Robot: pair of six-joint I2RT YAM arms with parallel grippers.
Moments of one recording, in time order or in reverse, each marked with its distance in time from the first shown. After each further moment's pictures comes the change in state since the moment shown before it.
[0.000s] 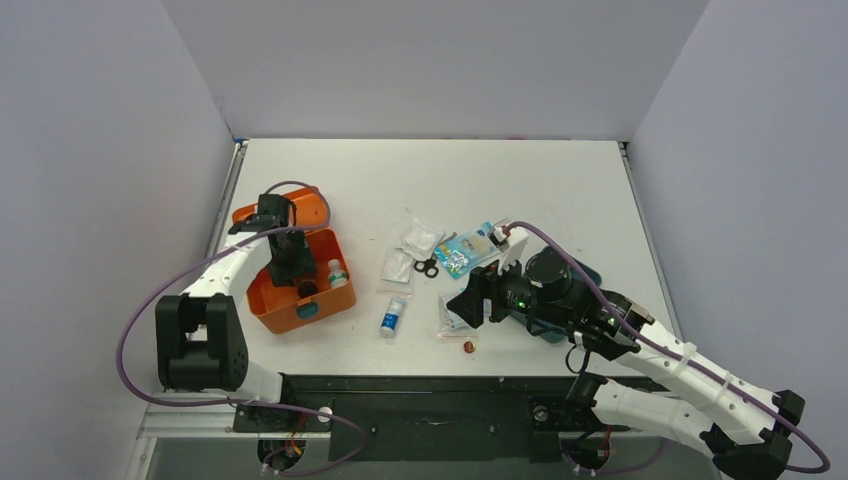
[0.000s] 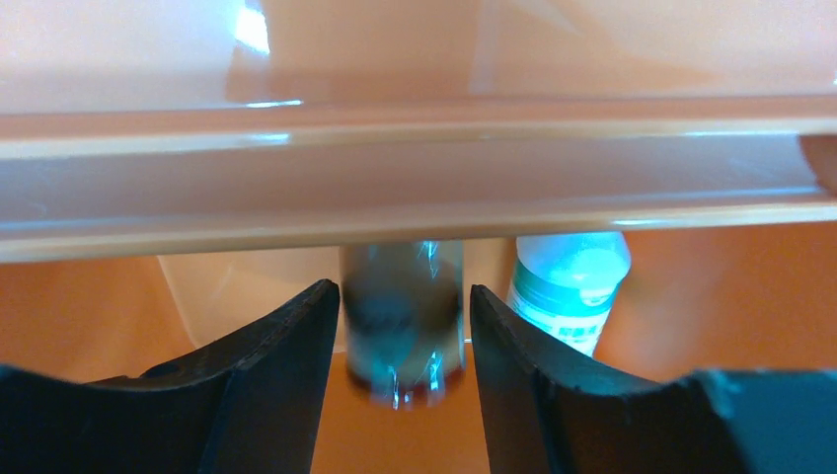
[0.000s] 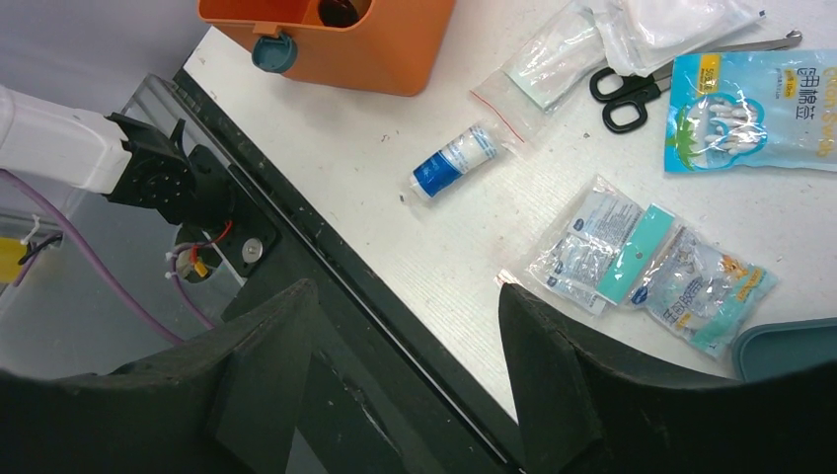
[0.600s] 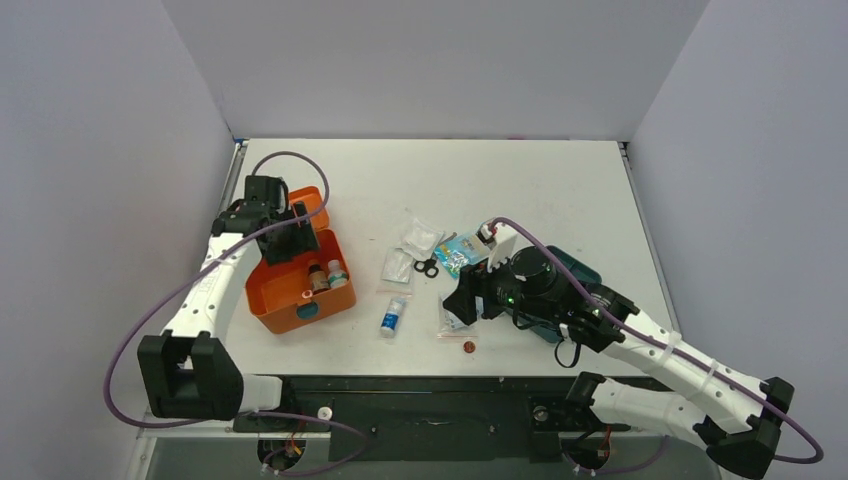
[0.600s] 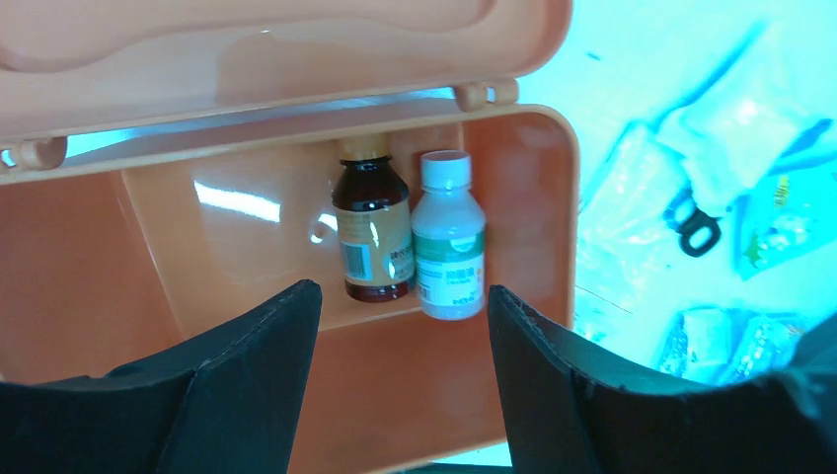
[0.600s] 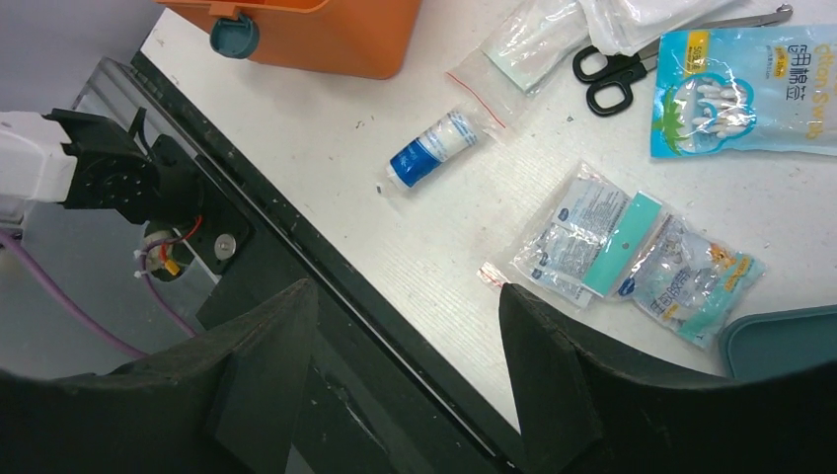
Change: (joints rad) left arm -0.032 -0.125 0.139 -0.069 0.050 0.016; right arm 0.000 0.064 0.016 -0.015 0.020 -0.009
